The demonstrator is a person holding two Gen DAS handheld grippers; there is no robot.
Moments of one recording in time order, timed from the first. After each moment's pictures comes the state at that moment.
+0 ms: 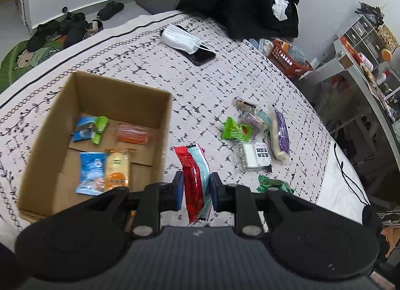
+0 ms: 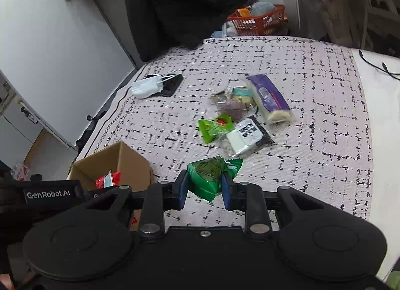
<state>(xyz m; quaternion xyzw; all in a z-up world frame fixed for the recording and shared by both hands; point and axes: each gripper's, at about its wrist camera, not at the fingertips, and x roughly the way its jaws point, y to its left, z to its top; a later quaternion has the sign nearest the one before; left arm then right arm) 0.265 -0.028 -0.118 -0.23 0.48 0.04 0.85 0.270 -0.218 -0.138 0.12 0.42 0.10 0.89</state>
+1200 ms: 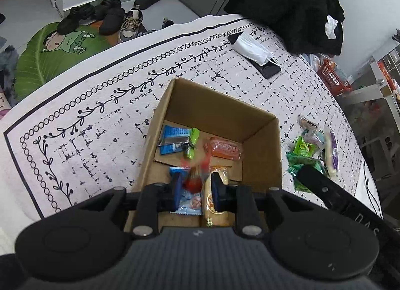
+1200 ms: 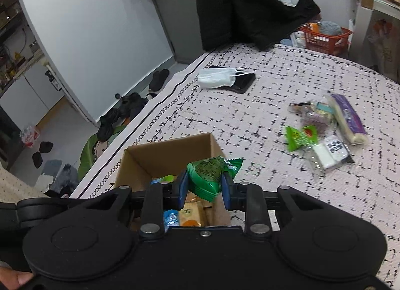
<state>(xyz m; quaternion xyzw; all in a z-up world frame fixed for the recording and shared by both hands) 0.251 0.100 -0.148 -0.26 0.50 0.08 0.82 0.272 -0.085 -0.126 0.05 0.41 0.17 0.89</state>
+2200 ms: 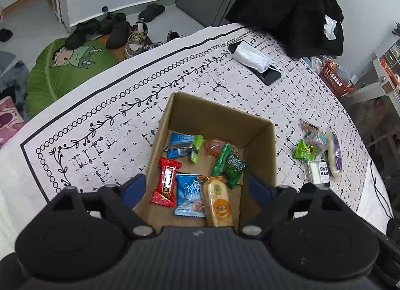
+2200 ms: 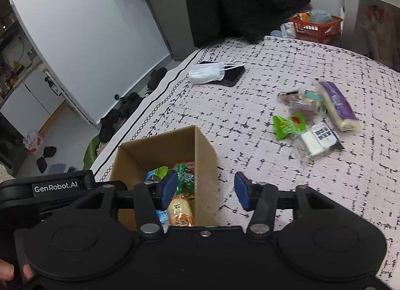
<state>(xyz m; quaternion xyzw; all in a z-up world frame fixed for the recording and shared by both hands) 0.246 0.082 -0.121 -0.22 0.49 0.11 0.84 0.265 -0.128 -0.125 0.08 0.42 0.16 0.89</state>
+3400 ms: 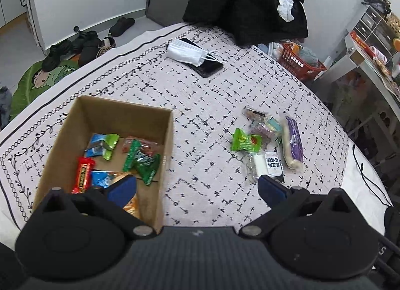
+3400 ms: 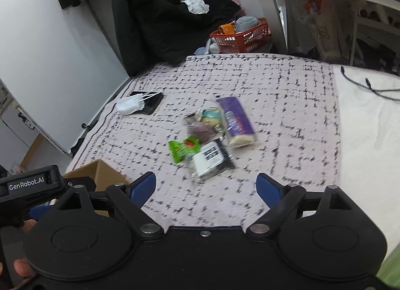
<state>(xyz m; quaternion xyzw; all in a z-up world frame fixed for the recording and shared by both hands) 0.285 -0.057 -0.105 -0.18 0.47 0.08 0.86 0.290 -0.292 -0.128 0.12 0.41 0.09 0.90</state>
